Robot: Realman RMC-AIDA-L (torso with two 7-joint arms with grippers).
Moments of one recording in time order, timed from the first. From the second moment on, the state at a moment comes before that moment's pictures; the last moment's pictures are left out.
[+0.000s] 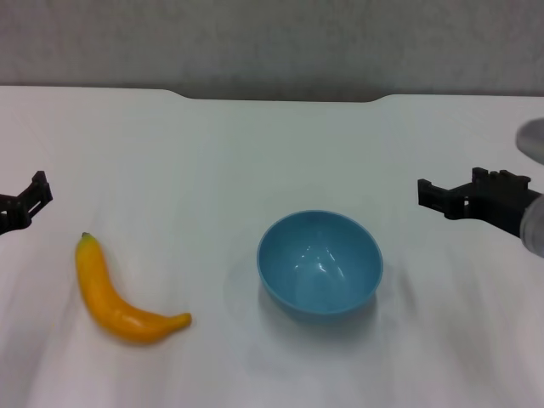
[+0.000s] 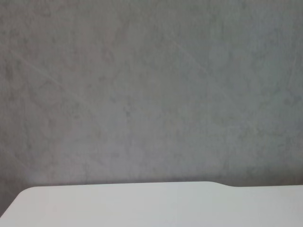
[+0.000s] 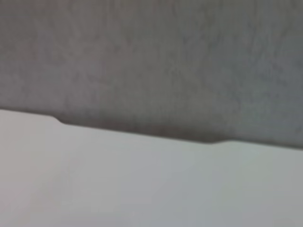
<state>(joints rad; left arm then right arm) 0.14 -2.03 -1.36 -1.45 1.21 0.05 1.61 0.12 2.00 -1.84 -1.52 0.27 0.52 0.11</state>
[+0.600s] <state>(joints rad) 0.11 -2.04 -1.37 -1.41 1.22 0.08 1.62 0.24 2.01 -1.87 -1.40 0.37 0.62 0.19</state>
